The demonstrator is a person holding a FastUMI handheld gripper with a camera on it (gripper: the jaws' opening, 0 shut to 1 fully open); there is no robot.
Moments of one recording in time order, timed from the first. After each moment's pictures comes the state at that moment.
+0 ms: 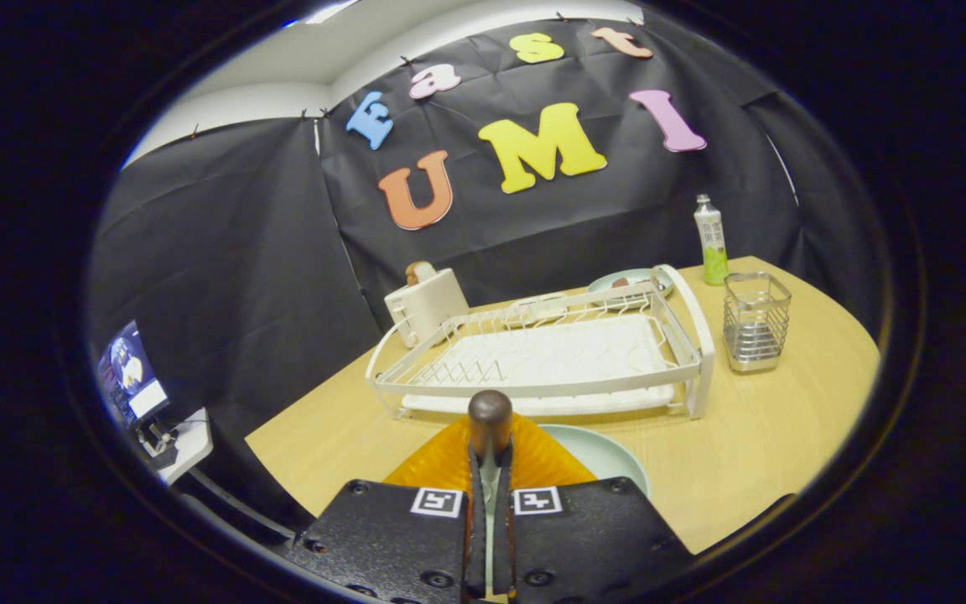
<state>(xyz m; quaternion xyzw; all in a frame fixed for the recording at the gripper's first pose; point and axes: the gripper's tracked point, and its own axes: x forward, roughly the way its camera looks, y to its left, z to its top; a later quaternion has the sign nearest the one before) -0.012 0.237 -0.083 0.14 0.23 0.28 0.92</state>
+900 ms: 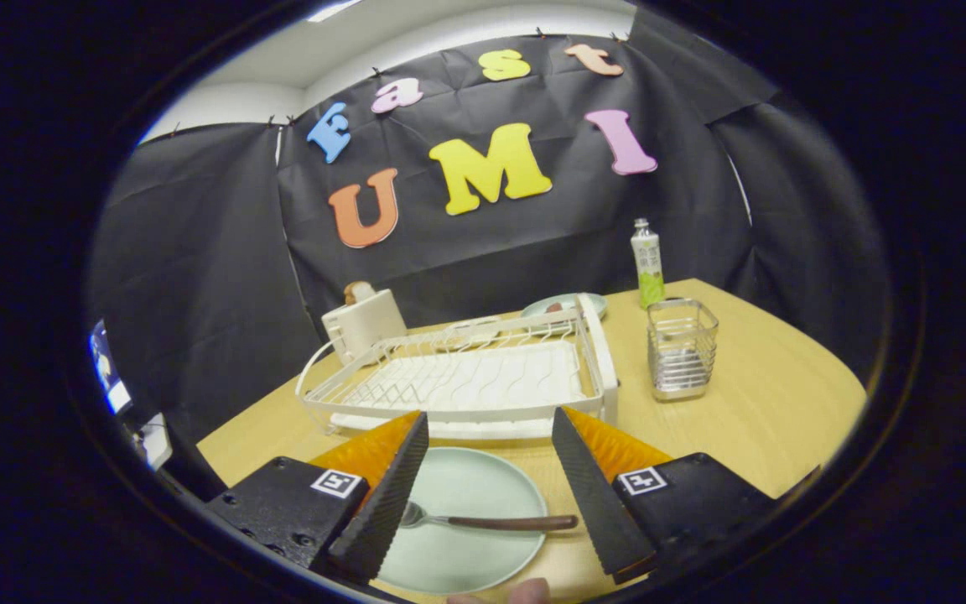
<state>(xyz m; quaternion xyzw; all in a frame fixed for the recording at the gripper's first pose) 0.029 0.157 -0.067 0.11 0.17 0.17 0.97</state>
